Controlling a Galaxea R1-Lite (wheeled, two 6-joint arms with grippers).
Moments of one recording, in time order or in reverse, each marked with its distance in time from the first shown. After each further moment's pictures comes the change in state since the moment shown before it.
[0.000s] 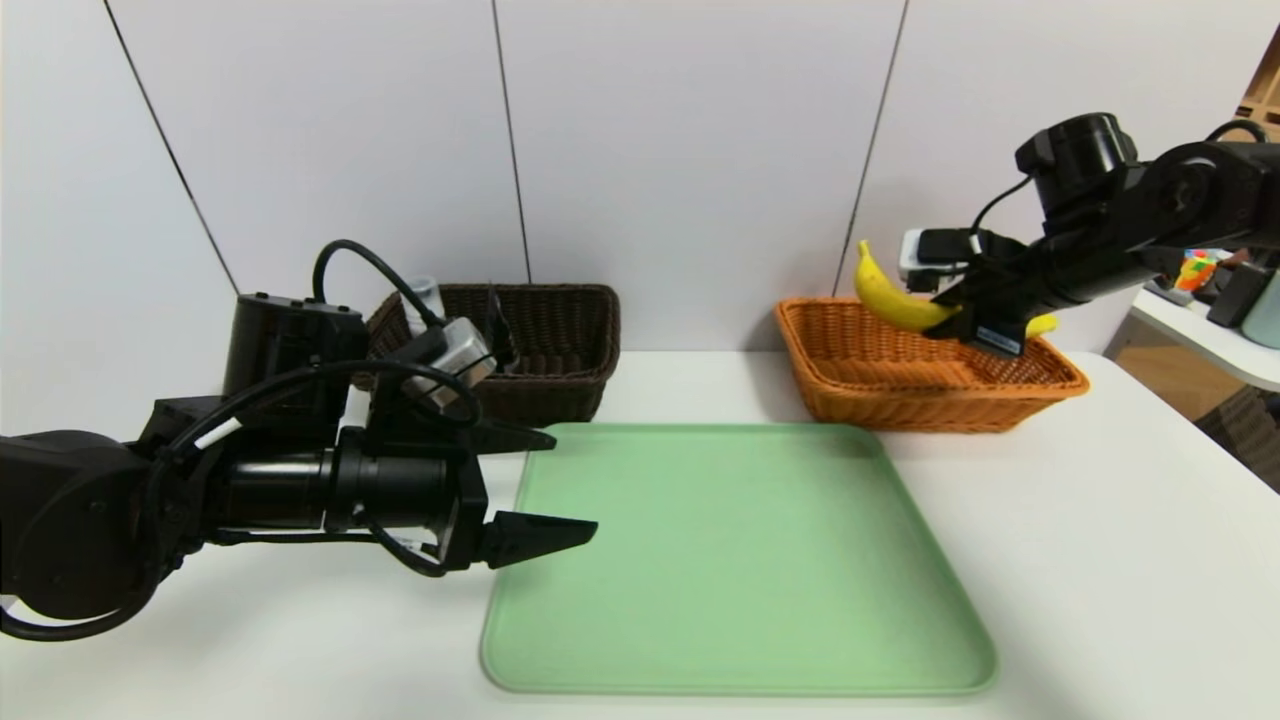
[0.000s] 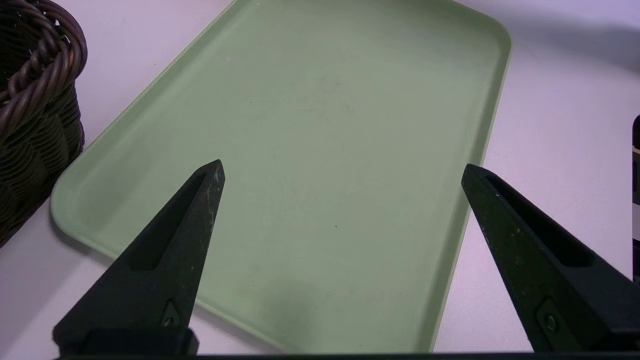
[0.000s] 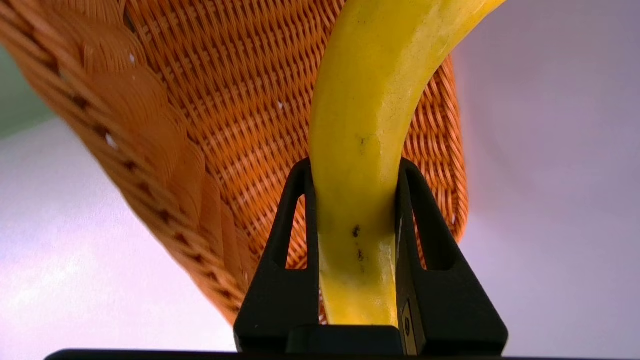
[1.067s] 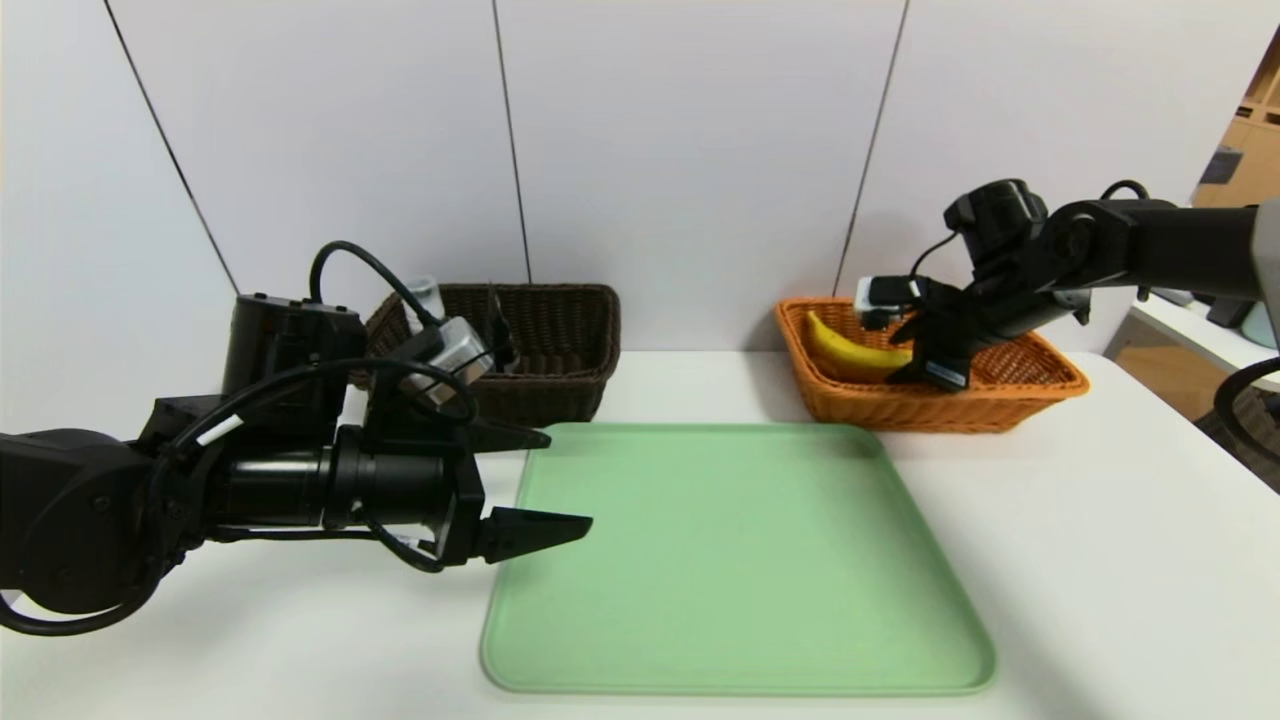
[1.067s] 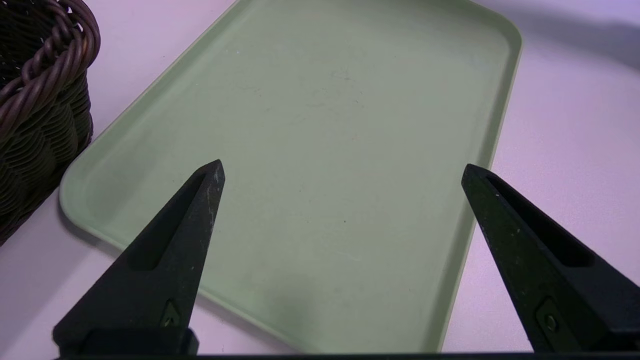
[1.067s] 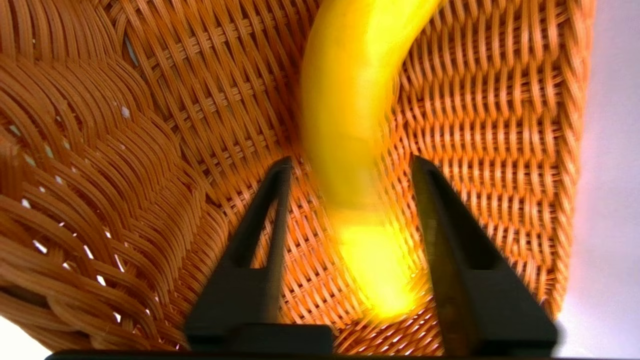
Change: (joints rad) left arm 0.015 0.007 -0.001 0.000 0.000 0.000; right arm 0.021 0.179 -0.096 0.029 0.002 0.028
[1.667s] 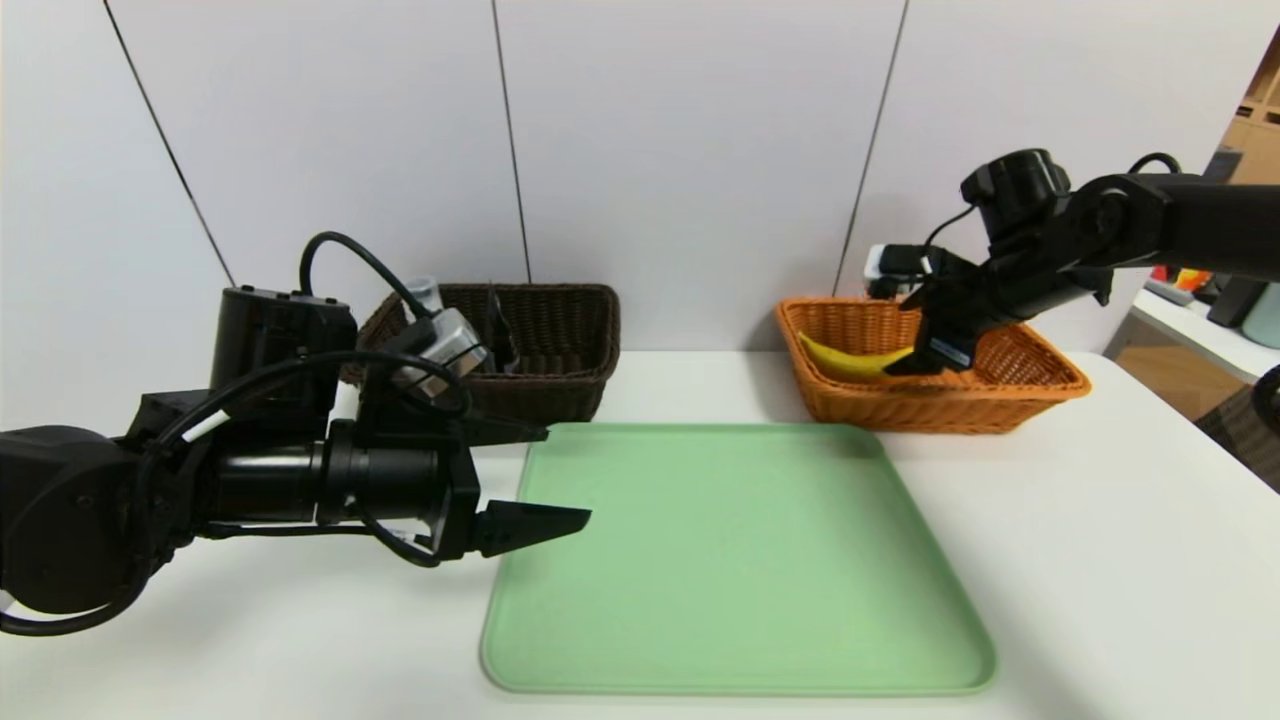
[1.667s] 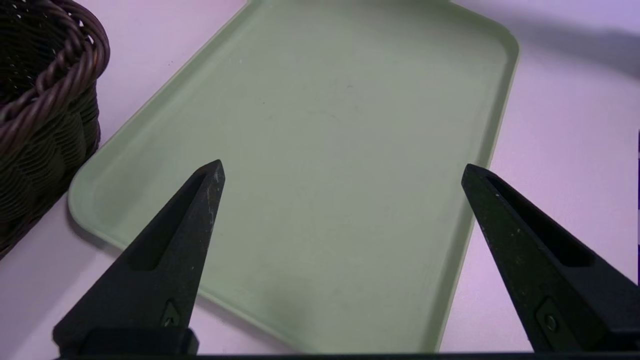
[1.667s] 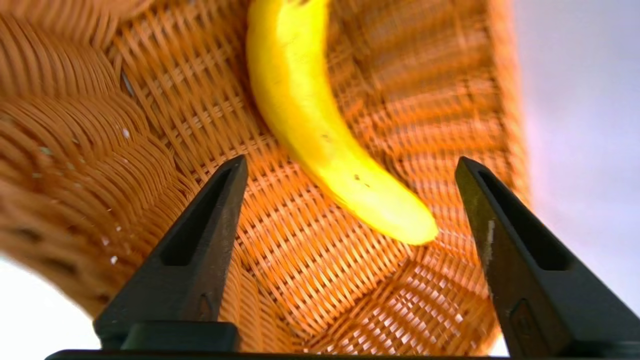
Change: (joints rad) left arm 0.004 -0.018 -0.005 0.000 0.000 -0.008; right arm 0.003 -0.056 -0.004 -0.007 0.003 0.100
